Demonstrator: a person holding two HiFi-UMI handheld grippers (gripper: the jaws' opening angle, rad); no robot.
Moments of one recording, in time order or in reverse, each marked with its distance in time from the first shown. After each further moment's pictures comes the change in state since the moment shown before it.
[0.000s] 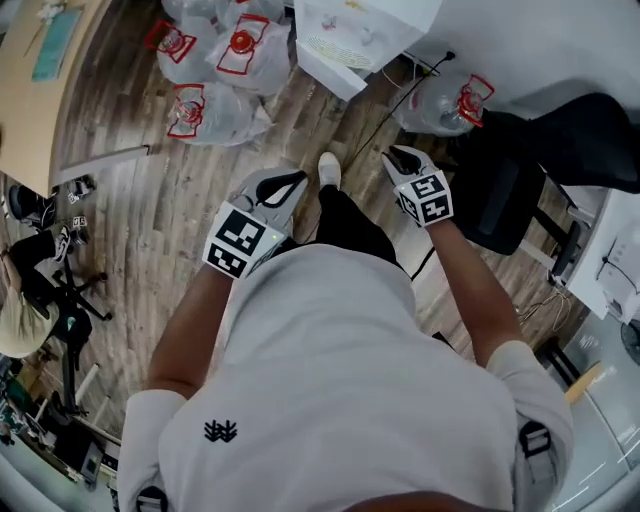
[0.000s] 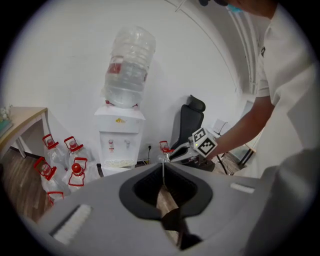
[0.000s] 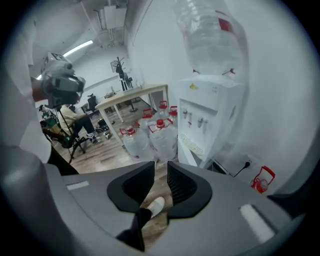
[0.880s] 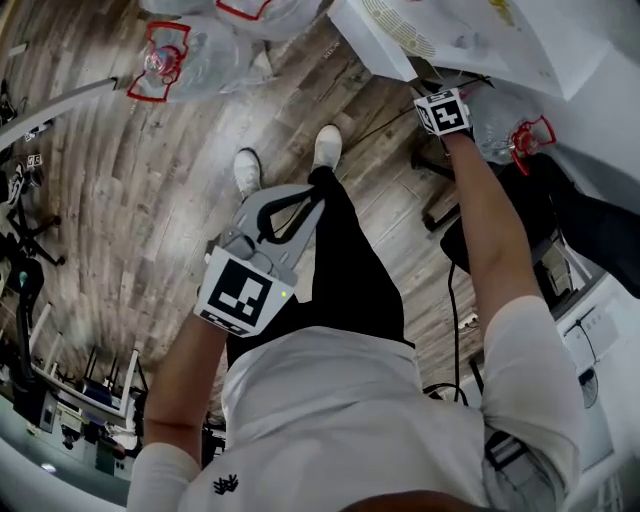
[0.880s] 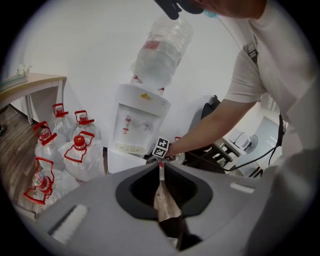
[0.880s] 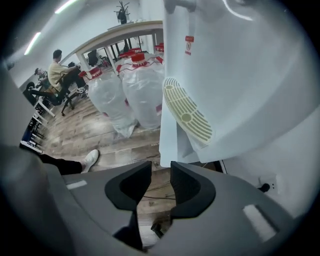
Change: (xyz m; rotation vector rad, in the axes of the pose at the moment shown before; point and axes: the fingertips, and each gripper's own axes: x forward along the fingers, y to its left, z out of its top) left arm 0.071 0.082 -0.073 -0.216 -0.040 0.081; right arm 0.310 -0.173 -0.083 -0.242 0.463 0.021
